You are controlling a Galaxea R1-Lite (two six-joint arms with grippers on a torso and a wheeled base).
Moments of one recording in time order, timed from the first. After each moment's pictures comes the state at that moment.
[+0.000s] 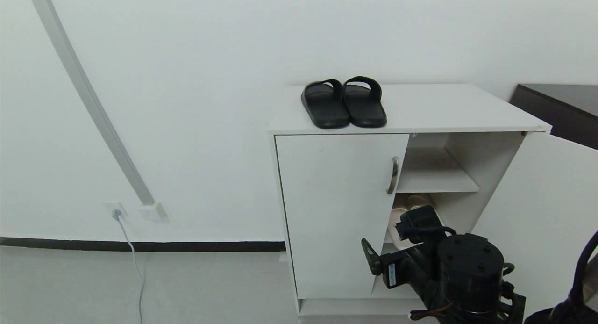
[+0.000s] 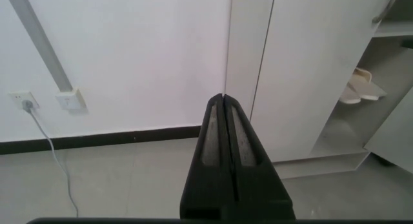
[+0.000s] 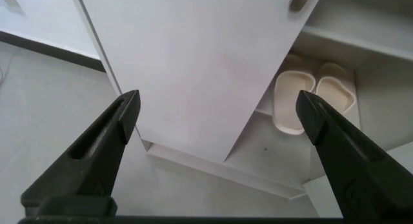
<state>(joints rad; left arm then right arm) 0.00 0.00 0.00 0.00 -0.08 0.00 0.86 1.91 -0.43 -1.28 -0.59 0.04</state>
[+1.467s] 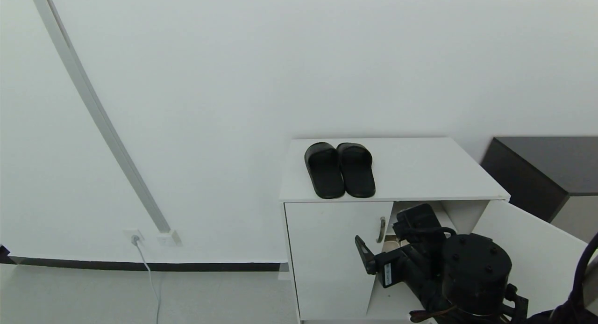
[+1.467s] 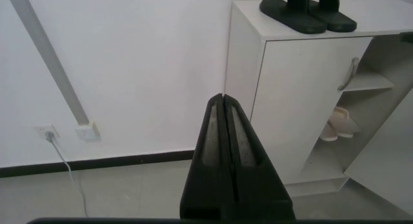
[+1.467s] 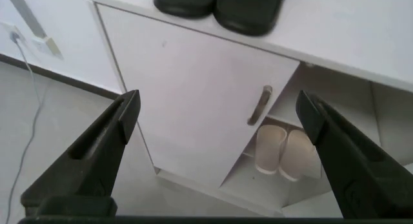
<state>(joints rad) 0.00 0.00 0.00 0.00 -0.08 0.00 0.87 1.91 -0.43 -1.35 -0.55 0.00</state>
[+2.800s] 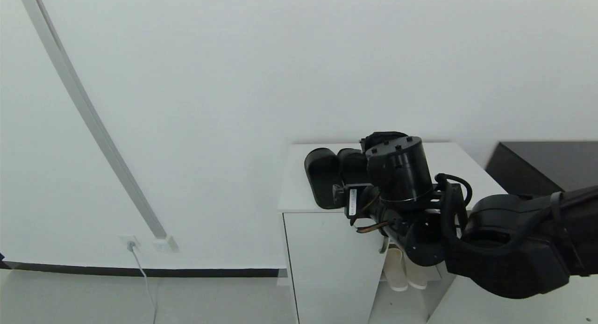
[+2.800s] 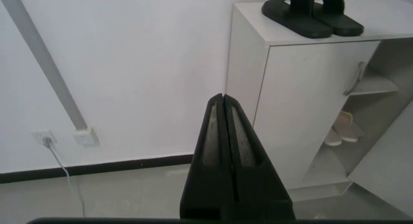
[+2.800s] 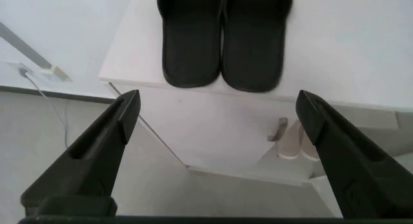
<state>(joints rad) 0.00 0.00 0.00 0.00 -0.08 0.01 0.87 1.86 -1.15 -0.34 -0.66 0.34</state>
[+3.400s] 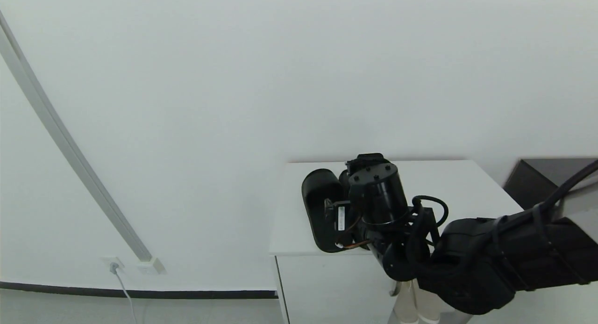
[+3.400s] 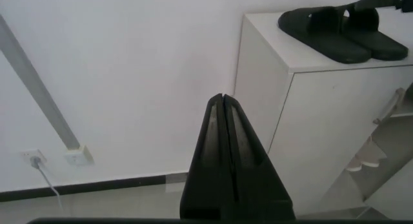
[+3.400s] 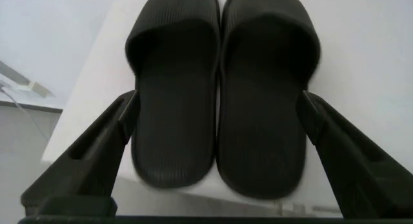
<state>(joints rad) 0.00 0.00 0.00 0.00 -0.08 0.00 0.88 1.97 -1.10 -0.50 -0.66 0.32</state>
